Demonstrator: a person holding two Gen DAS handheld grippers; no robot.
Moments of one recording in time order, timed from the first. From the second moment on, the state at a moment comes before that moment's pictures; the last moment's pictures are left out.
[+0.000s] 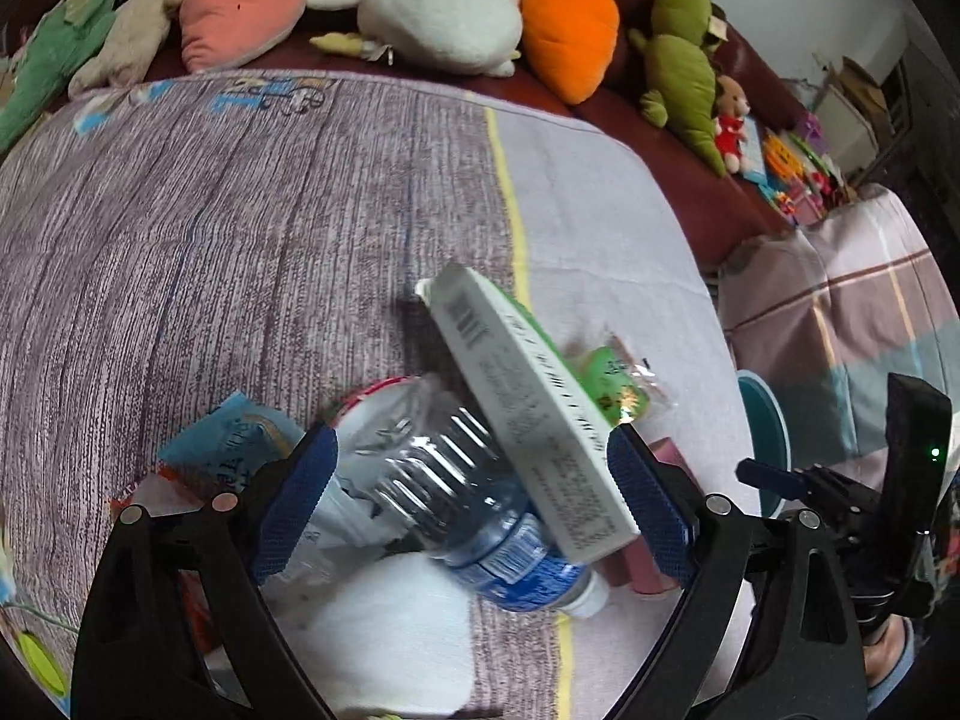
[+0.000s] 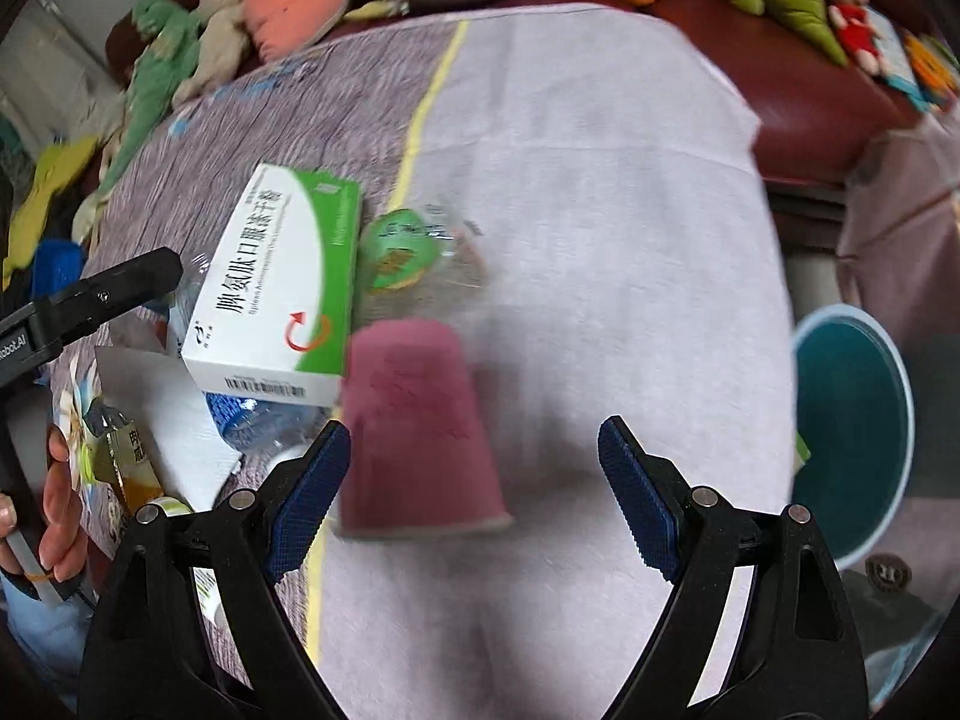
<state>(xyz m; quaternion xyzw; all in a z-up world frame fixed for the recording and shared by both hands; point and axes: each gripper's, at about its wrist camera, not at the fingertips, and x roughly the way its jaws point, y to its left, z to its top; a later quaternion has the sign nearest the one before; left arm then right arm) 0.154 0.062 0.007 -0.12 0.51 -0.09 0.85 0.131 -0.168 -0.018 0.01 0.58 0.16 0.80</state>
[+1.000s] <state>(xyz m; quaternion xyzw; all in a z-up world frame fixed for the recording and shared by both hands) 0.213 -0.014 -0.031 -0.06 0.57 -0.12 0.81 0.140 -0.270 -0.033 0.11 0.57 0.11 0.81</state>
